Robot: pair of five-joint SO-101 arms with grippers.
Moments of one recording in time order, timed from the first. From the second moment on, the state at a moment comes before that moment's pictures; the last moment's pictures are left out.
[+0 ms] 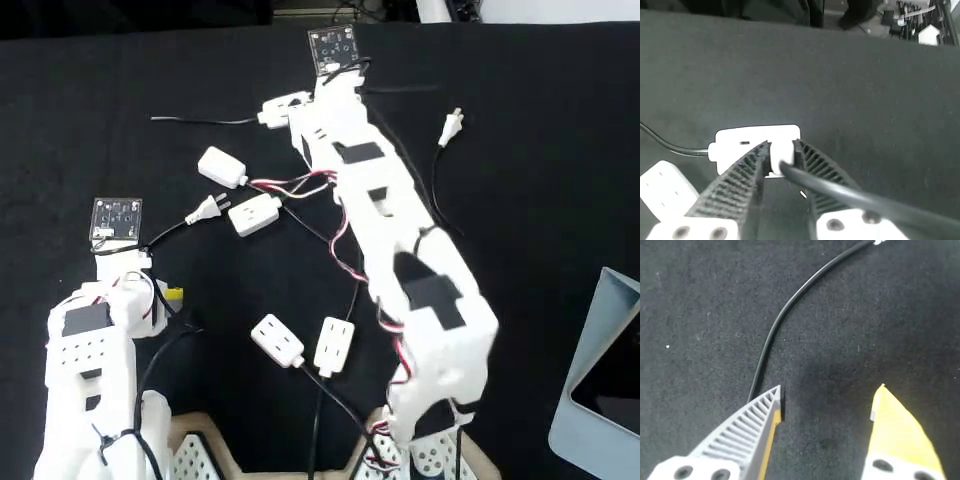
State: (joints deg) left arm -18.6 -51.4 74.4 46.7 -14.6; right arm -16.0 22.0 3.1 17.2 -0.3
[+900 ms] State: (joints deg) left arm -18.6 -51.4 74.4 46.7 -14.6; right arm -5.6 6.8 -0.4 56.2 1.0
